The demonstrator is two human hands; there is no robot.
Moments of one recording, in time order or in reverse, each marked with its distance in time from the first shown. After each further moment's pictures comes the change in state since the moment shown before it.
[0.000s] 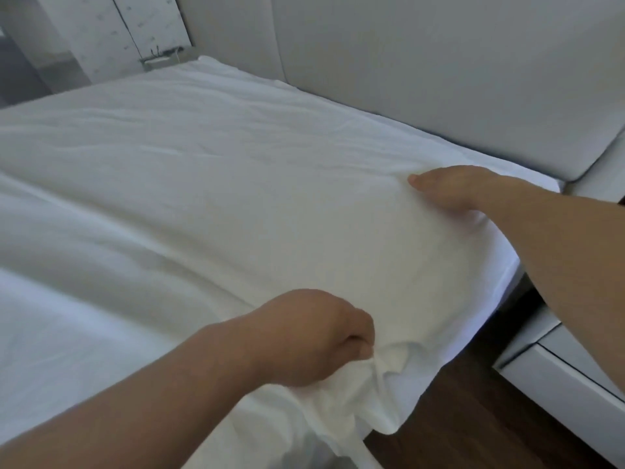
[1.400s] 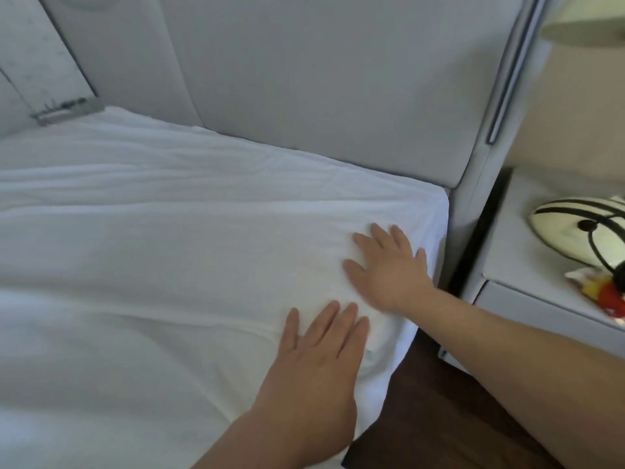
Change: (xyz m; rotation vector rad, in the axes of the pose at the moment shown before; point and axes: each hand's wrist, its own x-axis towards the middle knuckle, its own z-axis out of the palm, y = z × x) left_hand 0.028 0.030 0.065 0.338 0.278 0.083; right_hand -0.115 0.007 0.099 0.144 0.287 -0.010
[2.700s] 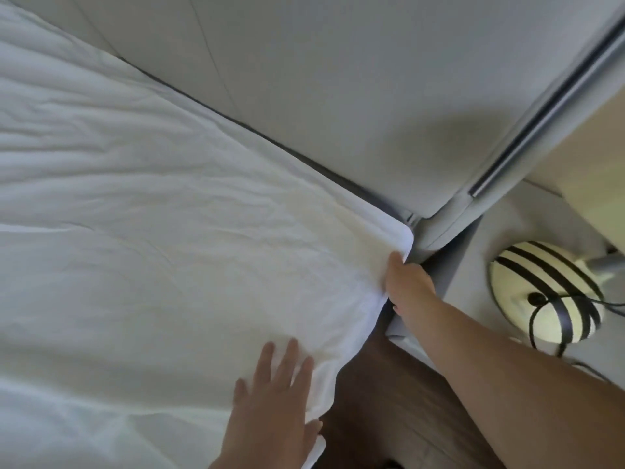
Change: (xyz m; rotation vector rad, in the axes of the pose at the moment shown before) left_hand 0.115 -0.004 -0.095 -0.253 -0.755 -0.337; right_hand 0.107 0.085 -0.097 0.231 -0.399 0.759
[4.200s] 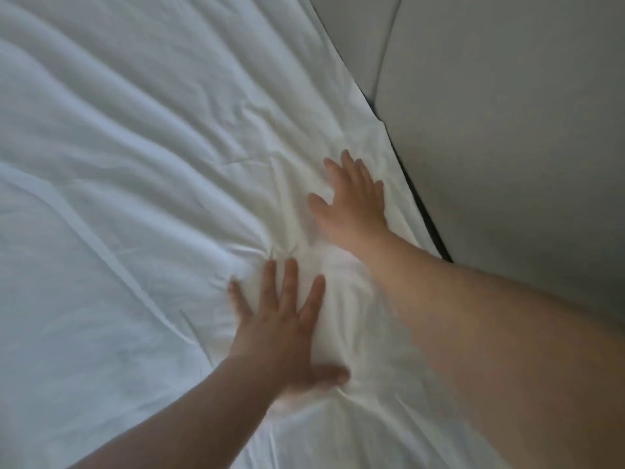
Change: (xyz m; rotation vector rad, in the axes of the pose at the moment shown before) left_hand 0.236 -0.373 -0.208 -0.286 0.288 -0.425; right_hand 0.095 -0.632 0.174 -0.418 -0.009 -1.180
